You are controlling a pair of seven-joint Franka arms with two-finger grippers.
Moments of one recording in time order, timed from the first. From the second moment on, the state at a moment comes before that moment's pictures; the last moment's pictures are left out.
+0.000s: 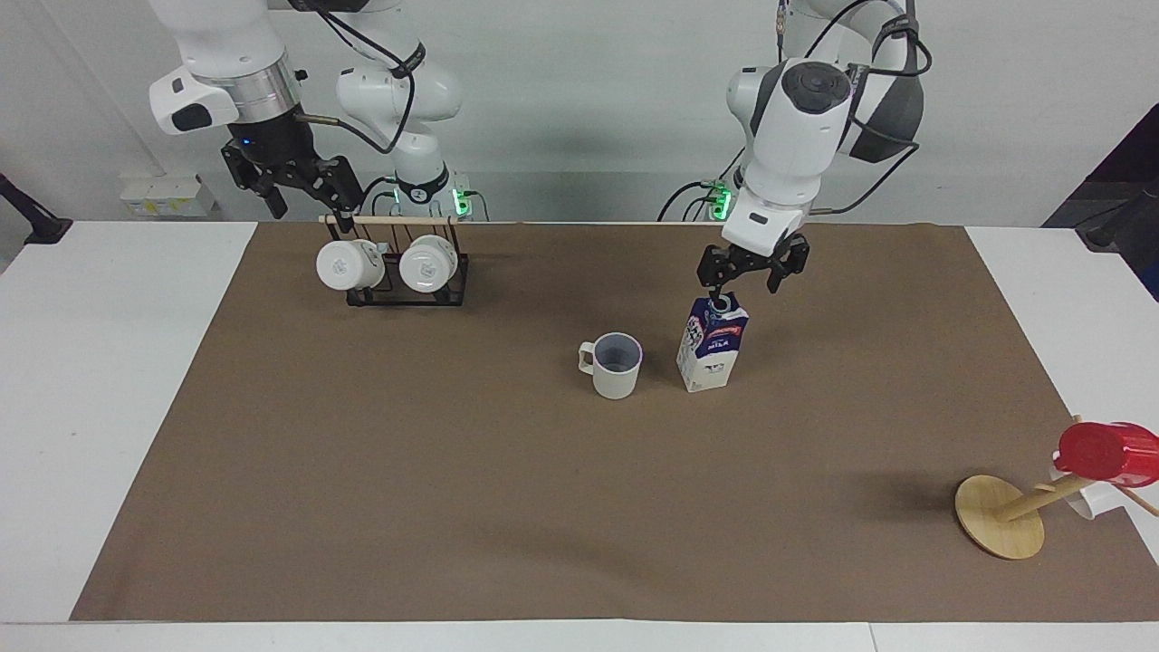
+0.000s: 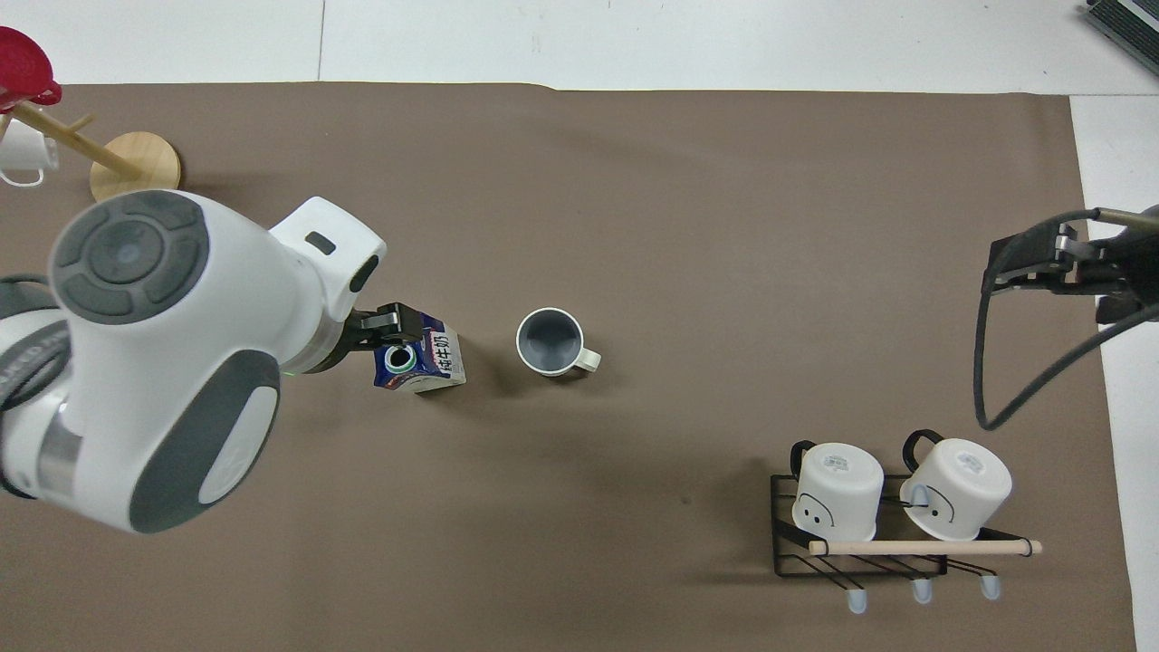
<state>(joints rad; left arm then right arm) -0.36 -0.03 -0.06 -1.83 0.02 1.79 -0.53 -0.01 0.01 0.07 -1.45 -0.03 1.47 0.33</state>
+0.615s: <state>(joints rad) -0.10 -0.13 -0.04 -1.76 0.02 1.57 -0.11 -0.01 0.01 0.07 -1.45 -0.03 1.47 0.33</state>
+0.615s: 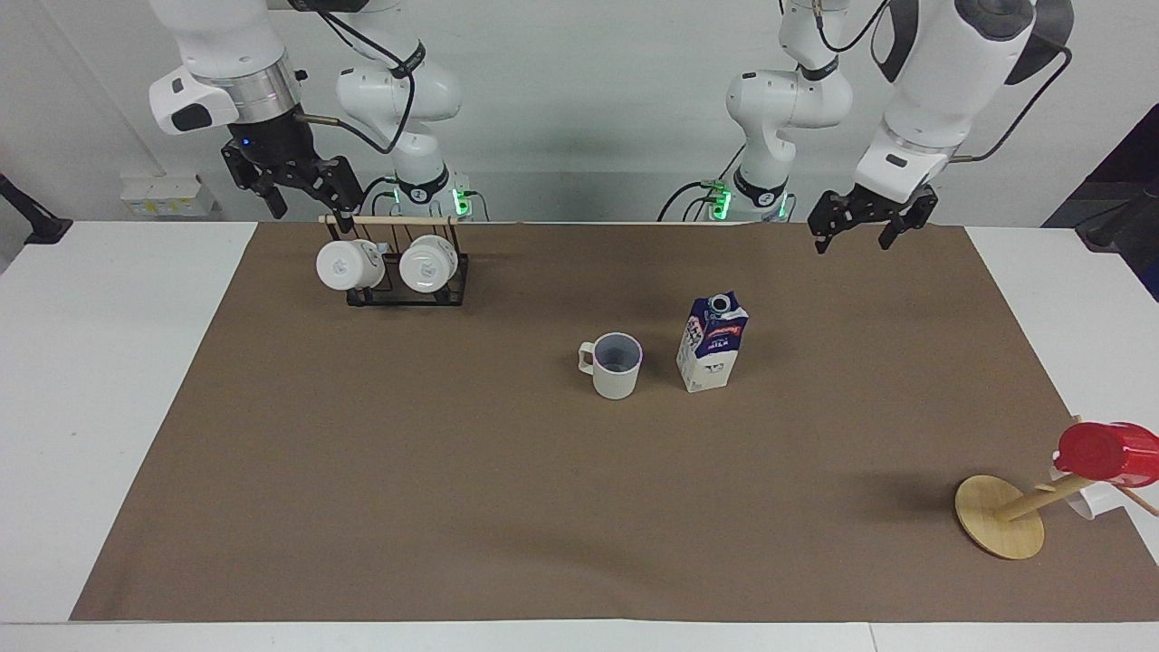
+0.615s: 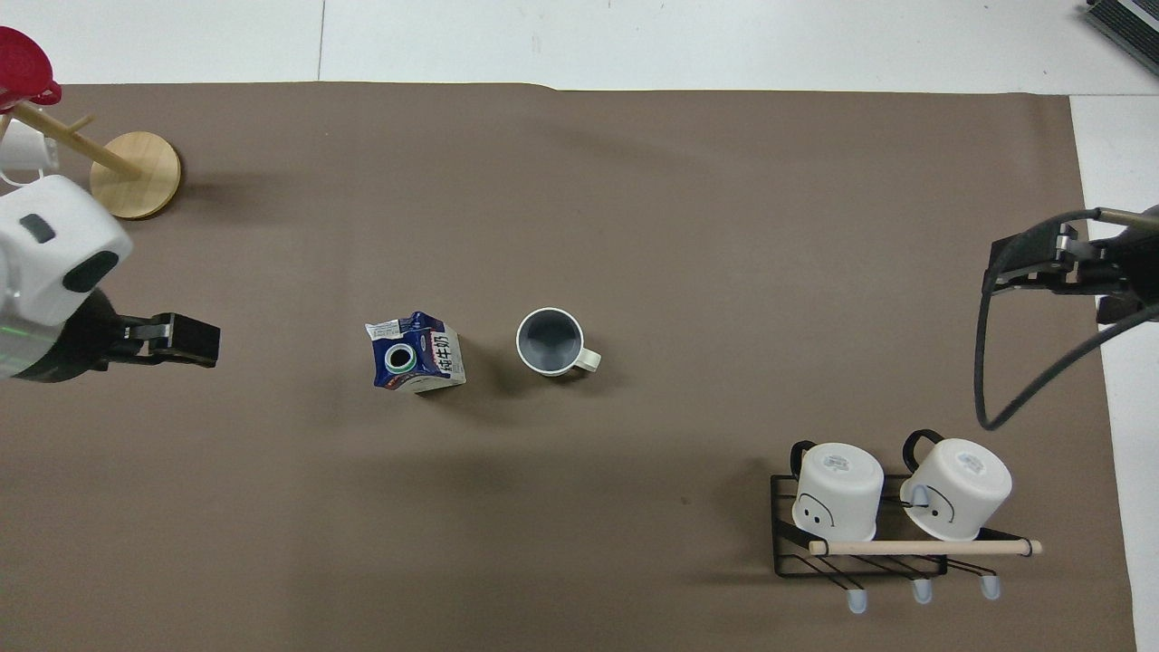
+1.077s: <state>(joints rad) -0.08 -0.15 -0.05 -1.72 0.02 1.53 -0.08 -0.01 0.01 0.06 -1.45 -0.03 1.47 0.33</state>
